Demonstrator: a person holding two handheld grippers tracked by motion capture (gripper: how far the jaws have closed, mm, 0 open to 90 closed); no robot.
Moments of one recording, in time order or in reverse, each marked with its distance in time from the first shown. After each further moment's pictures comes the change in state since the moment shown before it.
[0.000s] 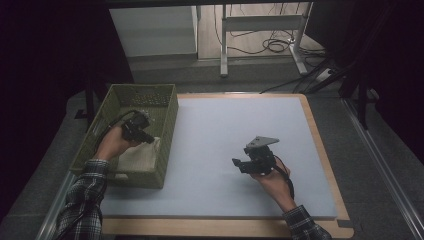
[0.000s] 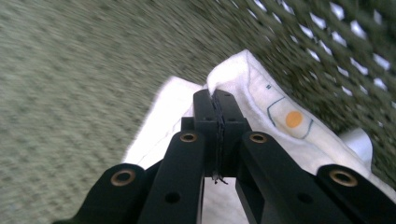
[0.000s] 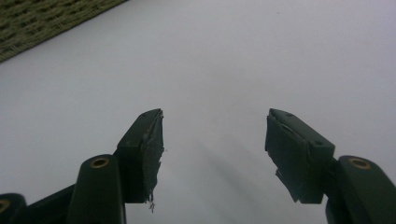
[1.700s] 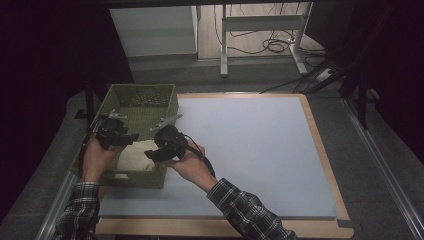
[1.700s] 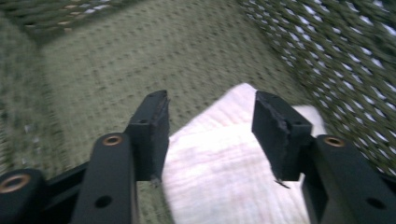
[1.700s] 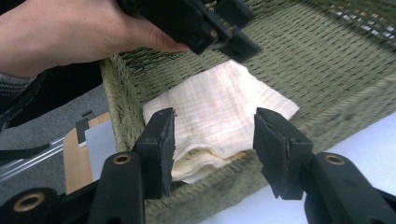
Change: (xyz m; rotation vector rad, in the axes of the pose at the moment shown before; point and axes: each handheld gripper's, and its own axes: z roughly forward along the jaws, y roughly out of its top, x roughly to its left) left arm -0.015 -0.059 -0.041 -0.266 0.226 -0.243; right arm 0.170 0.166 0.078 0.002 0.319 -0.121
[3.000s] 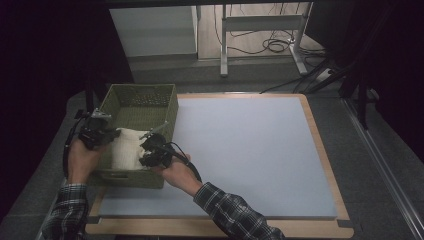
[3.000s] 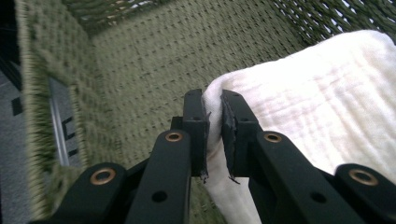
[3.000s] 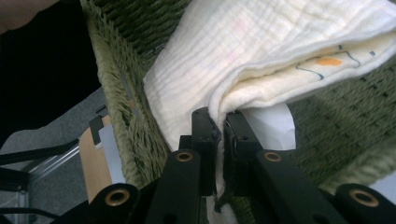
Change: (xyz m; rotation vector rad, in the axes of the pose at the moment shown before) left arm 0.023 -0.015 -0.027 -0.007 0.075 -0.052; right arm 0.015 -0.008 0.053 0.114 0.066 0.148
